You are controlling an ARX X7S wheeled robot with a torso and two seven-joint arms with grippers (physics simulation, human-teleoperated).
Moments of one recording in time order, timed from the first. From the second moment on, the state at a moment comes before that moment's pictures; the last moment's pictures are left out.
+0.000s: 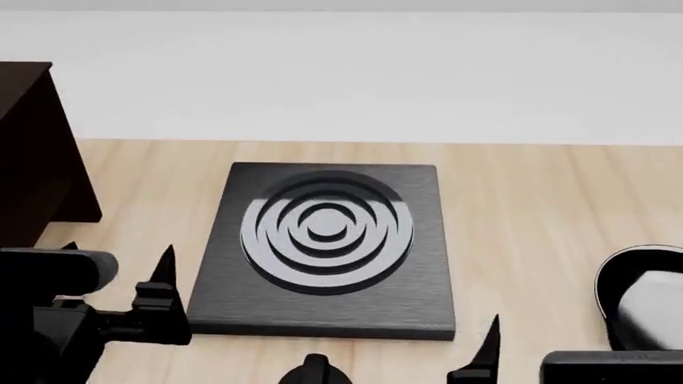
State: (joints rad) left arm -0.36 -0.09 0.03 0.46 -0.25 -0.88 -0.10; right arm 0.08 0.21 0.09 -0.72 0.03 0.85 0.01
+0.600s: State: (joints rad) left arm -0.49 -0.11 -0.04 0.40 -0.35 -0.98 -0.08; right arm 0.28 0.40 0.20 -0.51 0.04 1.24 -0.05
